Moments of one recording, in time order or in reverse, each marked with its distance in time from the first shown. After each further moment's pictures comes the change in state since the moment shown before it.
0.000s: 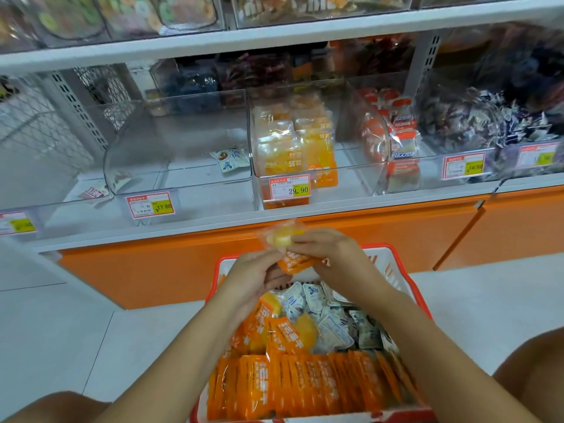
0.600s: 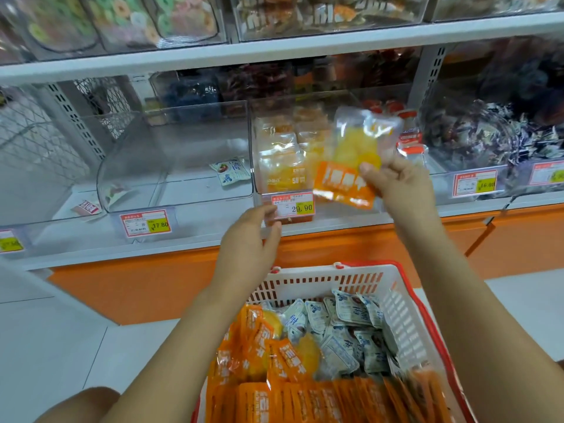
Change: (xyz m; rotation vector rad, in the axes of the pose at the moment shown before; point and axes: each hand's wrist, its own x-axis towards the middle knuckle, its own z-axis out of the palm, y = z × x) left_hand 0.020 0.057 0.003 0.999 0.313 0.661; right_hand 0.069 0.037 -0.084 0.710 0.483 0.613
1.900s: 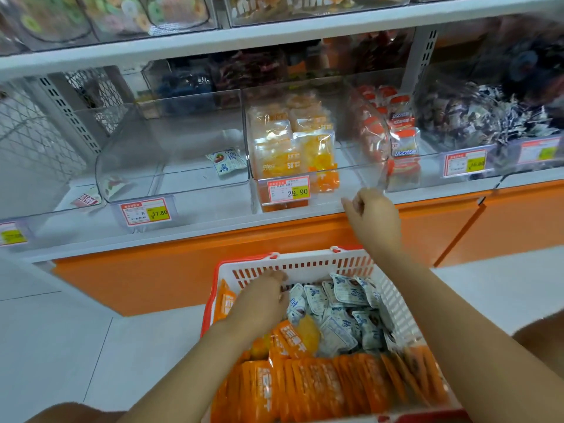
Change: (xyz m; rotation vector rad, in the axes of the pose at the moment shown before) left_hand -0.064 -0.046 0.053 0.274 -0.528 -0.028; right_hand -0.017 0.087 0.008 -0.818 0.077 -0.176
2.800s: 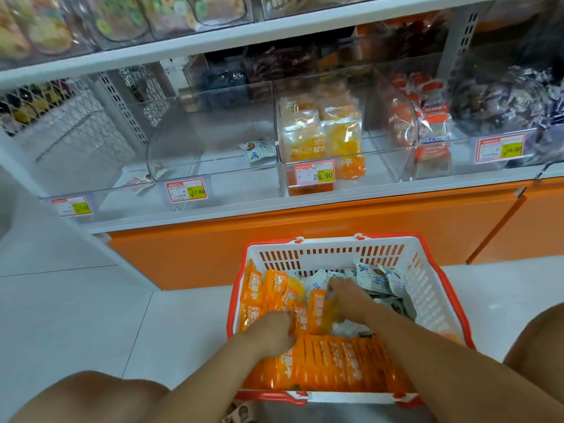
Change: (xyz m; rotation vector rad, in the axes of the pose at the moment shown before) left_hand -0.049 -0.038 0.059 0.060 -0.409 -0.126; right_hand -0.121 0.055 0.125 -0.412 -1.047 -0.197
